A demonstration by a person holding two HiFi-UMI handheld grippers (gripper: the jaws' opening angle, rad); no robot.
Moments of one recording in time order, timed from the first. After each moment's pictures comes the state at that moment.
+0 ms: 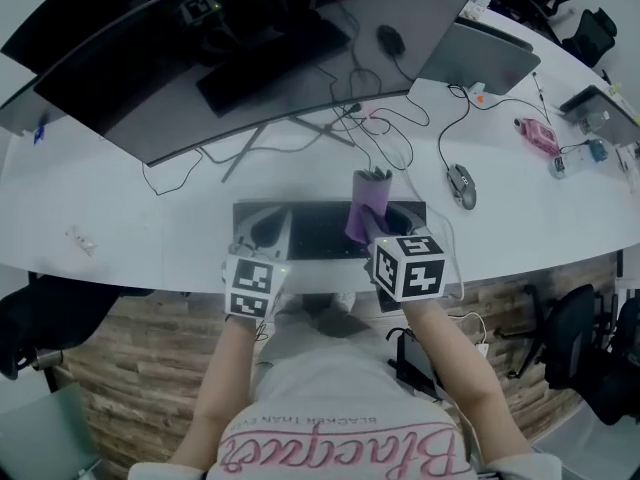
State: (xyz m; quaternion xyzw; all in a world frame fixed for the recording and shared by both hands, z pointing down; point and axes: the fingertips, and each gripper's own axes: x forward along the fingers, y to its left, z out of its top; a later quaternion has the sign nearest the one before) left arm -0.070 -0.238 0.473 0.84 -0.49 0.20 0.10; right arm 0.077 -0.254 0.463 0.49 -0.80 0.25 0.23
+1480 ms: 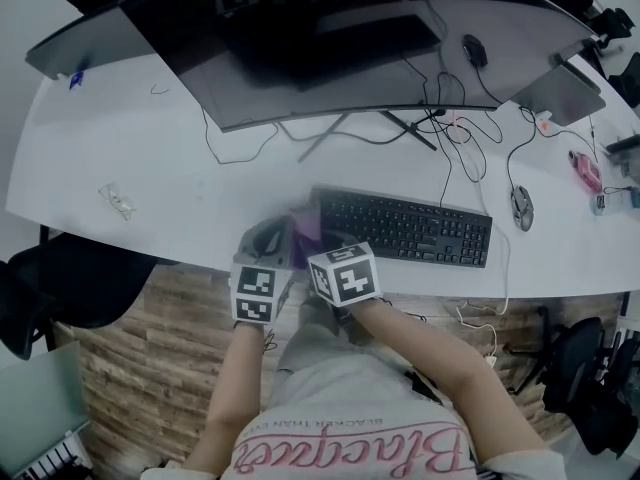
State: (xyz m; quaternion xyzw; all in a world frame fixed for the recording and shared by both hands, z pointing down) left arm -0.239 -0.188 0.526 0.78 -0.57 0.20 0.18; right arm -0.196 -0.168 0.565 0.29 -0.84 0.34 0.31
